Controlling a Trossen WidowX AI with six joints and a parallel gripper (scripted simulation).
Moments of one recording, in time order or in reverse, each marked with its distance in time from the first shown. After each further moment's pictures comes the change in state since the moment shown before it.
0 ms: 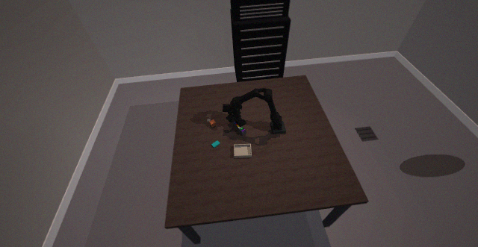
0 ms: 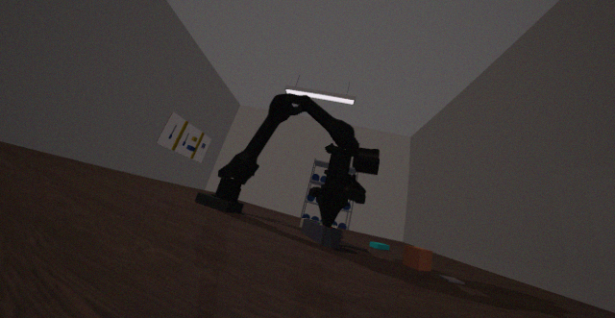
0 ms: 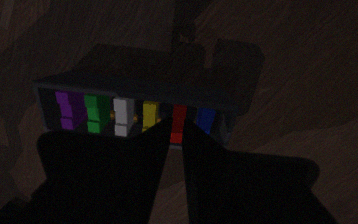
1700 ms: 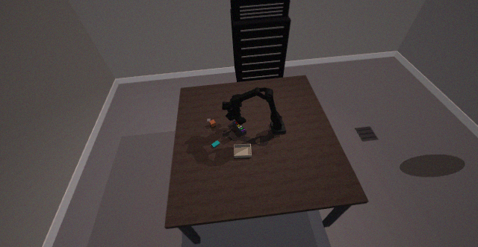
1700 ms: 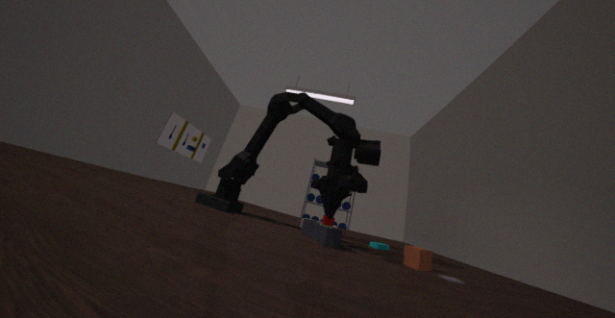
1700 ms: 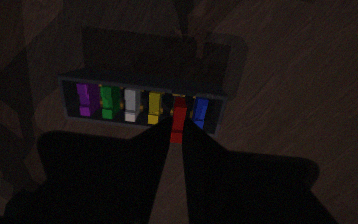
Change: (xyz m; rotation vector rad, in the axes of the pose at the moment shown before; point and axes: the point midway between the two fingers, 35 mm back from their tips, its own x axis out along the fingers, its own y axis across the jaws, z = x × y) arm -0.025 -0.001 0.000 0.000 -0.001 0.000
